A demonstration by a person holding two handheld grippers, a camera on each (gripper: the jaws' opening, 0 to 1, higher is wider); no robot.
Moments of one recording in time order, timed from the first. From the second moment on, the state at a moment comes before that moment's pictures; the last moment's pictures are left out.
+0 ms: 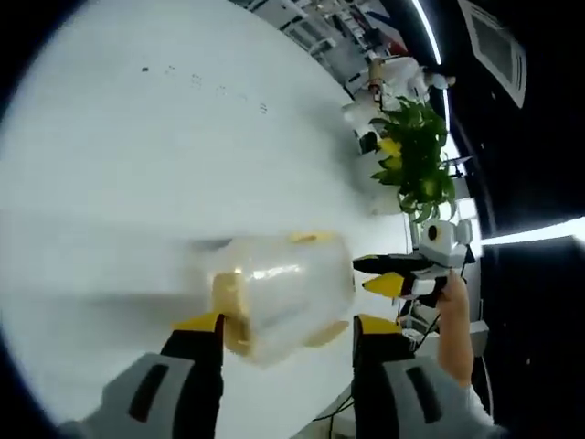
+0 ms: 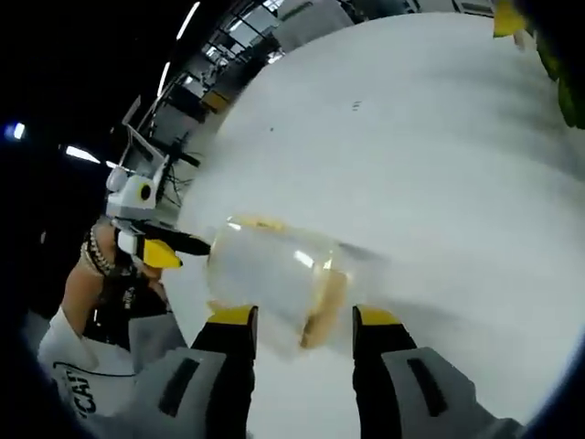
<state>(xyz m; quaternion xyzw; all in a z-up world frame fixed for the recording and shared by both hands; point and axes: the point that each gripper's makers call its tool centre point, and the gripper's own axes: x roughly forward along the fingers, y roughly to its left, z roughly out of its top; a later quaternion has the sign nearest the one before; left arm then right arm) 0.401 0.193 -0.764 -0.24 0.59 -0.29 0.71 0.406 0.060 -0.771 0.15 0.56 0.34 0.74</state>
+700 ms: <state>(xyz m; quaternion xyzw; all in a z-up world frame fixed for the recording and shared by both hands) 0.403 0.210 -0.788 -0.13 0.62 -0.25 0.74 0.400 0.074 -0.781 0.08 0.58 0.34 0.74</state>
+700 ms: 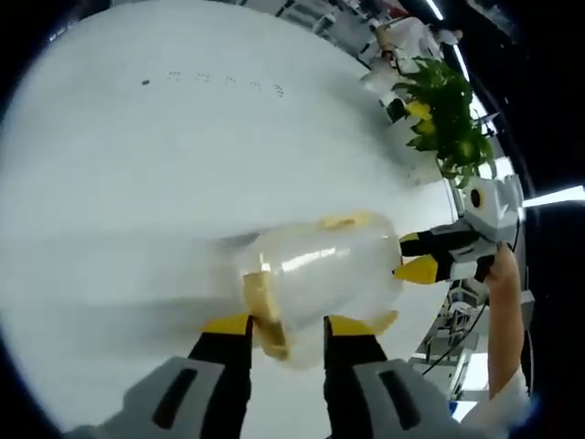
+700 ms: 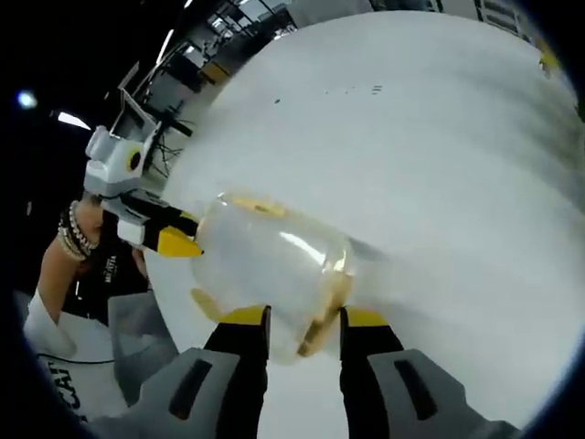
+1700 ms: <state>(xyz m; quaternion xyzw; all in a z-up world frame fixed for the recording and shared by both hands) 0.397 0.213 -0.787 -0.13 0.62 -0.27 0.72 0.400 0.074 -0.781 0.12 0.59 0.32 0.73</state>
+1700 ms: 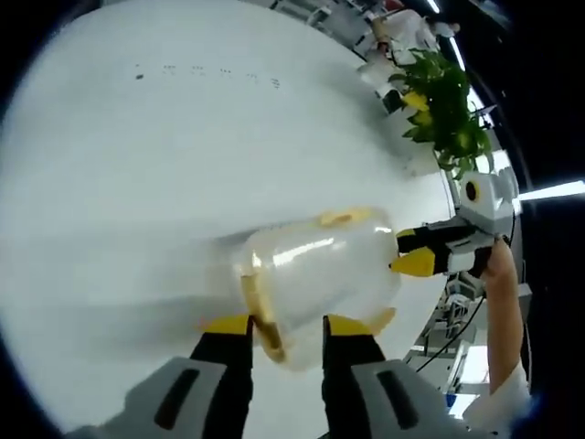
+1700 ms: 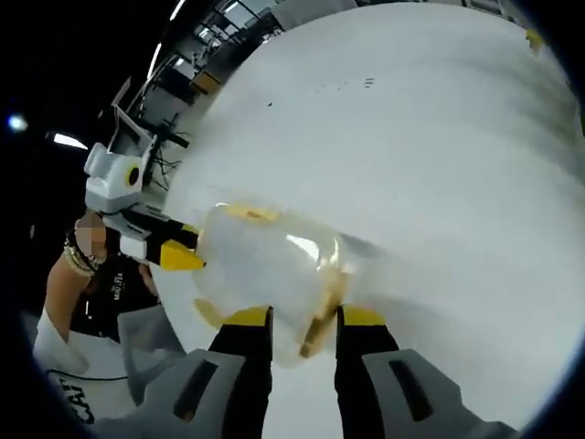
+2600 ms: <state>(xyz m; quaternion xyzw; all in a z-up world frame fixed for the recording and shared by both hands) 0.392 0.223 -0.787 -0.12 0.60 -0.30 0.73 0.387 0.073 -0.781 0.13 0.57 0.33 0.74</state>
